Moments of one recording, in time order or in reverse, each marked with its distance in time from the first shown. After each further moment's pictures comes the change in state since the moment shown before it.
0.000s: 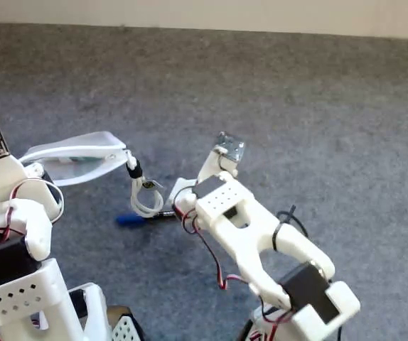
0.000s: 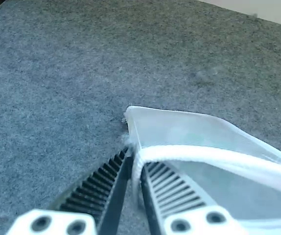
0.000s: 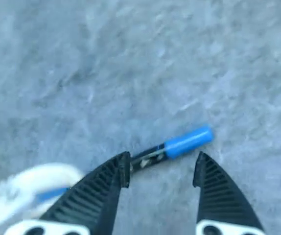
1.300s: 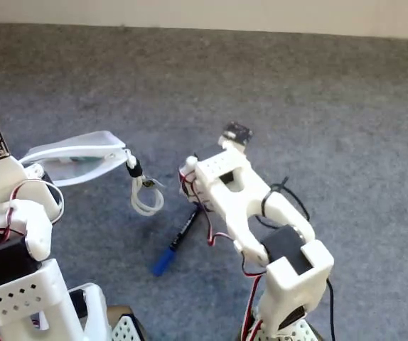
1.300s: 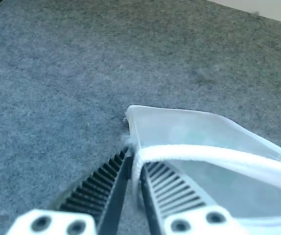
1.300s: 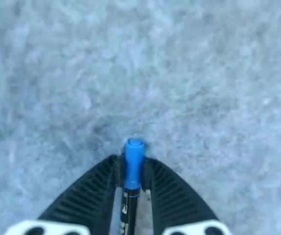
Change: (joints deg) left arm 0.0 -0.1 0.6 0.0 0.0; right arm 7.5 16.4 -21.3 19.6 4.3
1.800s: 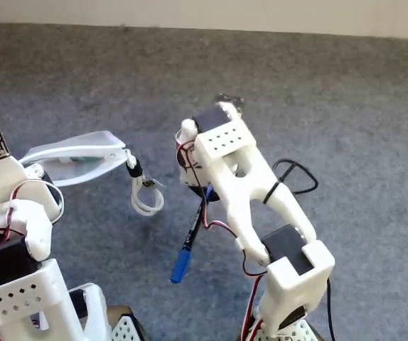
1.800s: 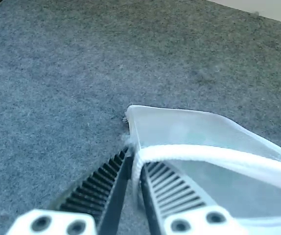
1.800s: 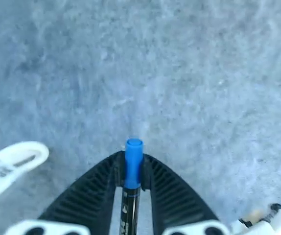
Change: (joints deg) left arm 0.0 0.0 0.0 0.0 0.0; right arm 0.4 0.0 -24.4 31.2 13.0
